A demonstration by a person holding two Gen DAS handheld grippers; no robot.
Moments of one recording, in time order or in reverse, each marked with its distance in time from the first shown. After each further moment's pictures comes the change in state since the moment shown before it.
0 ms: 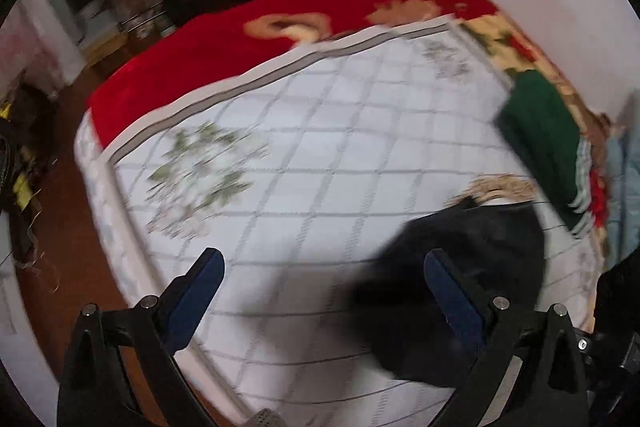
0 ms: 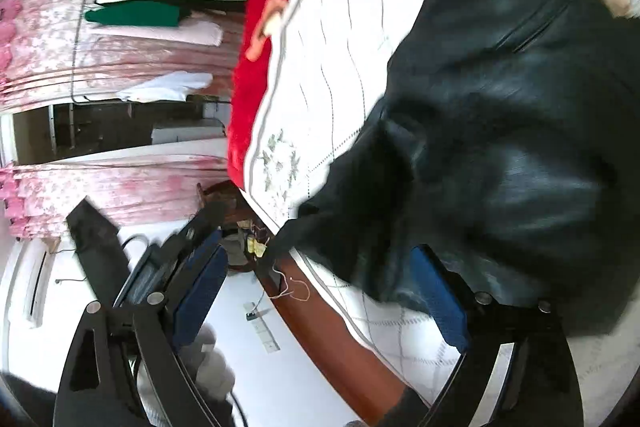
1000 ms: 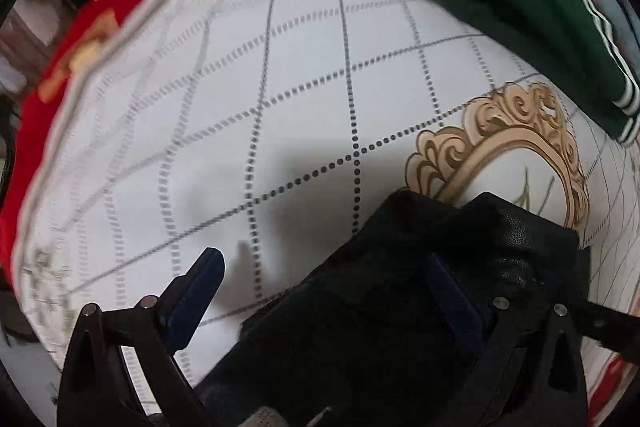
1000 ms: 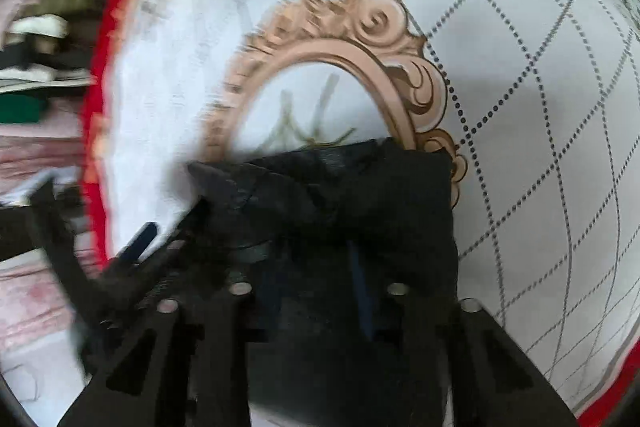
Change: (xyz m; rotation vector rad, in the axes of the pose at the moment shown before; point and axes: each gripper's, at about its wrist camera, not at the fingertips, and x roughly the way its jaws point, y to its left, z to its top) left arm 0.208 -0.160 0.033 0.391 0.210 0.015; right arm -0.010 -0.130 0.091 0.282 -0.122 -0.483
